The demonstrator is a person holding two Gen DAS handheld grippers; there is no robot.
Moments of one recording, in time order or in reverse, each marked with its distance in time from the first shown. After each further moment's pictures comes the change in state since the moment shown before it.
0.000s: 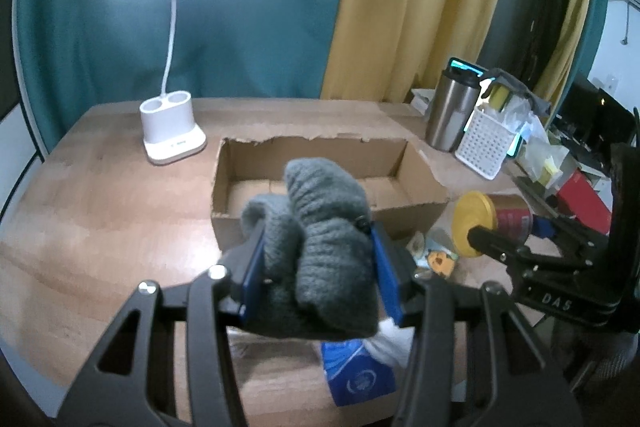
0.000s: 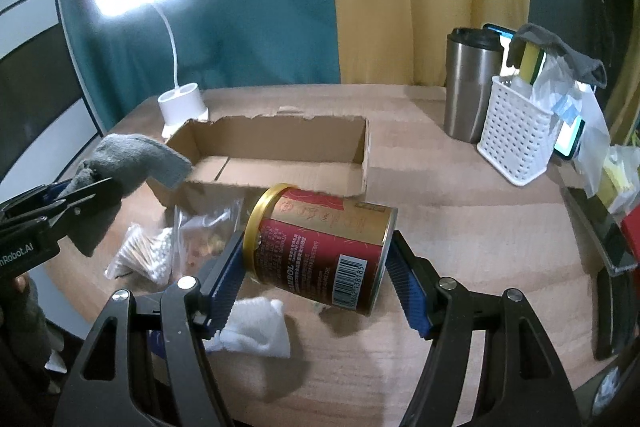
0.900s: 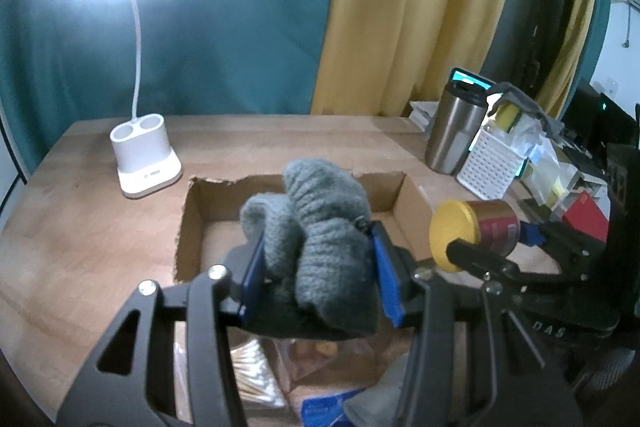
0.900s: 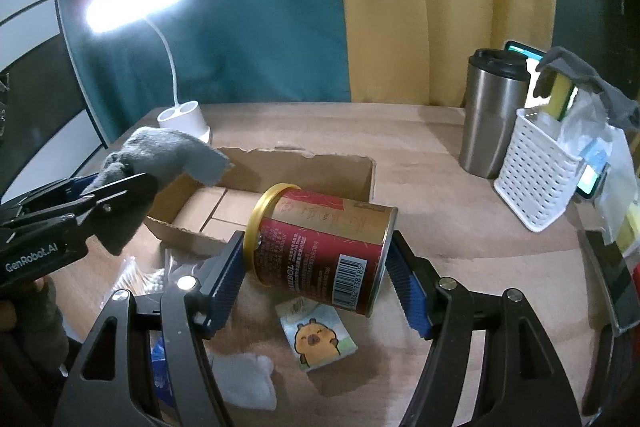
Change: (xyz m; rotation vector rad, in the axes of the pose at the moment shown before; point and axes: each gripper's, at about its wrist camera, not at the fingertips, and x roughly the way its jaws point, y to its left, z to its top) left arm 0.045 -0.019 0.043 -0.002 -0.009 -0.003; right arm 0.031 -0.014 0.040 -0.032 -0.009 0.062
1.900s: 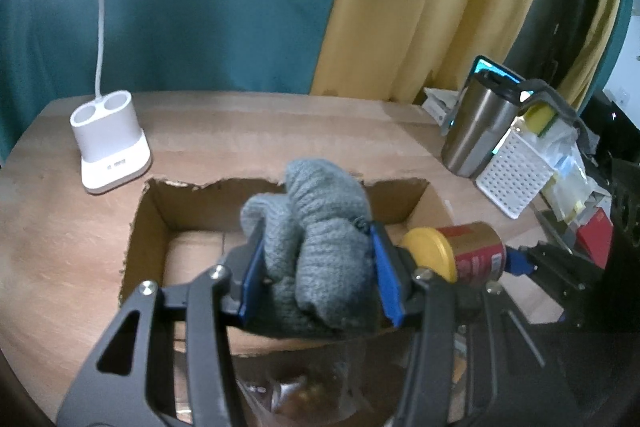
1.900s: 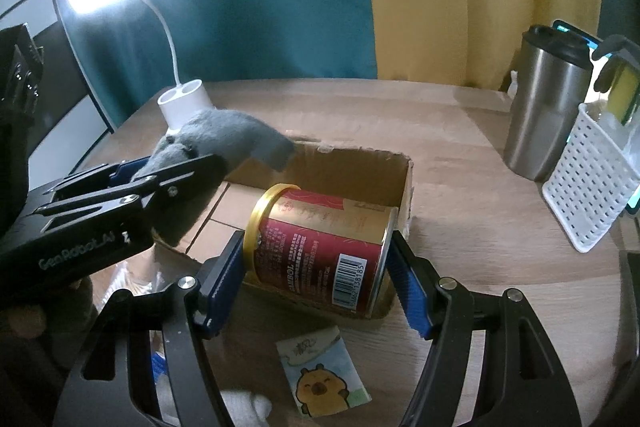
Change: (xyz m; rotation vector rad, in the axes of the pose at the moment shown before) left arm 0.076 0.001 0.016 -0.058 0.094 -0.011; right arm 0.060 -0.001 0.019 -0.012 0.101 0.082
